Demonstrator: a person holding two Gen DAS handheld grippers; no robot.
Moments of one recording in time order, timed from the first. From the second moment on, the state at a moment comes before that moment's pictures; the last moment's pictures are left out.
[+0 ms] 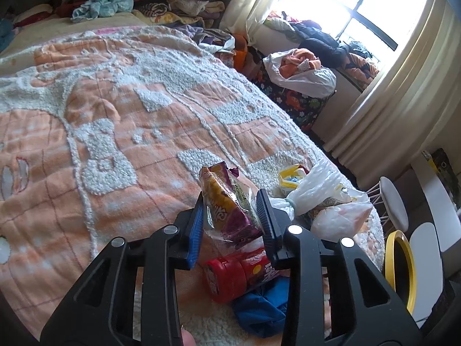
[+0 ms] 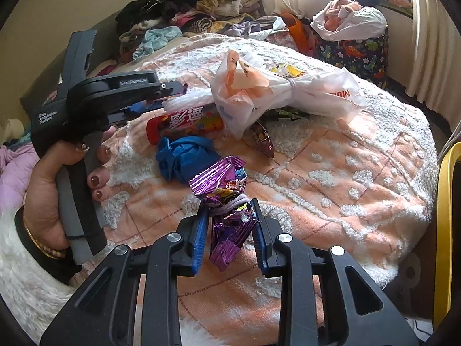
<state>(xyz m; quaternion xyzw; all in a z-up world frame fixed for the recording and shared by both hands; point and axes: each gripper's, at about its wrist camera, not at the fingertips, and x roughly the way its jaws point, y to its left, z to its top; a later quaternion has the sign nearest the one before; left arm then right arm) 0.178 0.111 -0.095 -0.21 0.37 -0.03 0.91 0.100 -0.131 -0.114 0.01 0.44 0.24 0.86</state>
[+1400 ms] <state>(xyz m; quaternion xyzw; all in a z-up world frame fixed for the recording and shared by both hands) 0.148 0.018 -0.036 -0.12 0.32 -0.12 0.93 0.088 -0.218 -0.061 0.10 0.34 0.20 0.91</state>
